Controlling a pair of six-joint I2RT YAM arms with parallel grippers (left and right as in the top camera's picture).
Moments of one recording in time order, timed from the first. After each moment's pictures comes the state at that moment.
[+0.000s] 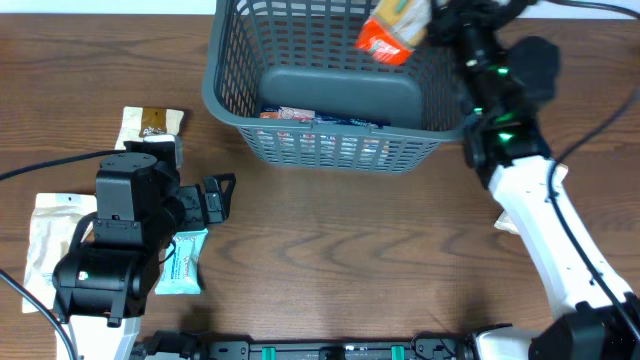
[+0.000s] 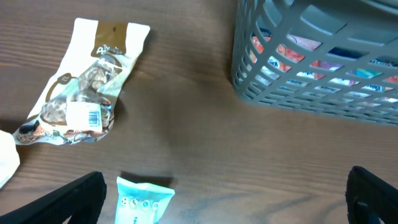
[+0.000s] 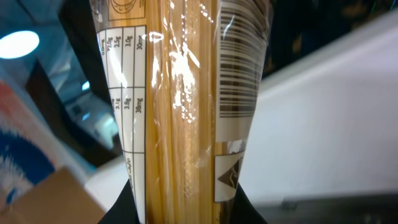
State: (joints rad) left arm -0.11 0.90 1.01 -0.94 0.02 -0.17; right arm 0.22 1.51 1.23 0.50 -0.16 0.71
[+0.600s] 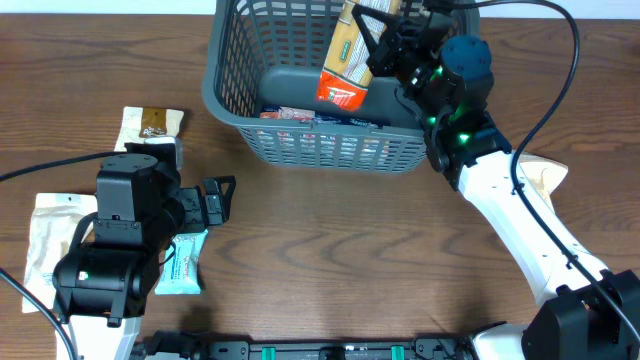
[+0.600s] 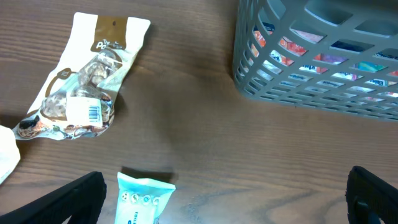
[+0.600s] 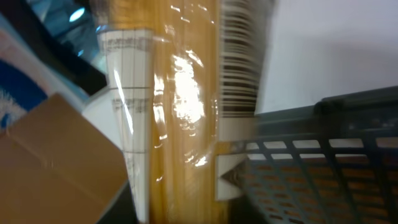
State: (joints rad) left arm -0.11 0.90 1.01 -0.95 0.02 -0.17; right arm 0.34 1.56 1.23 0.31 -0.21 0.63
